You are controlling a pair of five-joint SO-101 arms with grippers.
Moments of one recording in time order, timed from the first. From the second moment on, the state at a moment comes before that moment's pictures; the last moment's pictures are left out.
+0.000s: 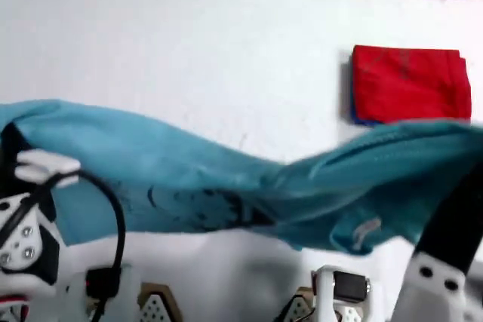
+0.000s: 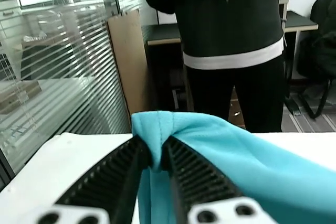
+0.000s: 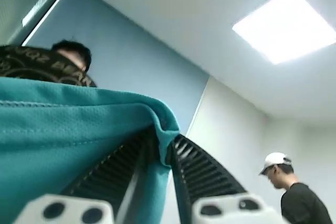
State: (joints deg) left arm -15.5 -51.2 -35.8 101.4 -4.5; right arm 5.9 -78.5 4.7 39.5 29.4
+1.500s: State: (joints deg) left arm -15.4 42.9 -57.7 101.2 -8.1; right arm -3.6 -4.2 12.5 48.9 29.4
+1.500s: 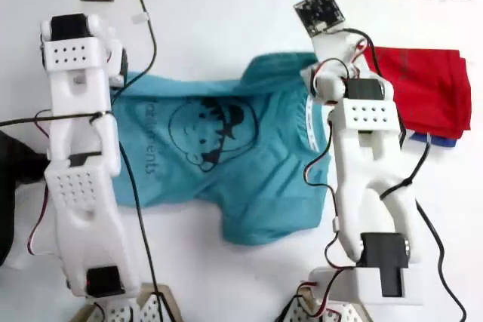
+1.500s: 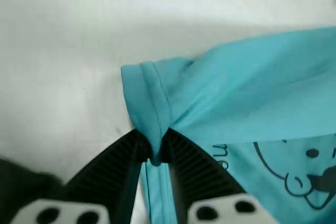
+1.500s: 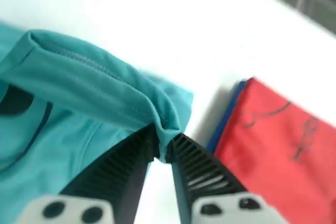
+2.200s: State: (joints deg) left arm -15.5 3.3 2.4 96.8 -15.2; right arm -3.6 -31.7 33.8 70.2 32.2
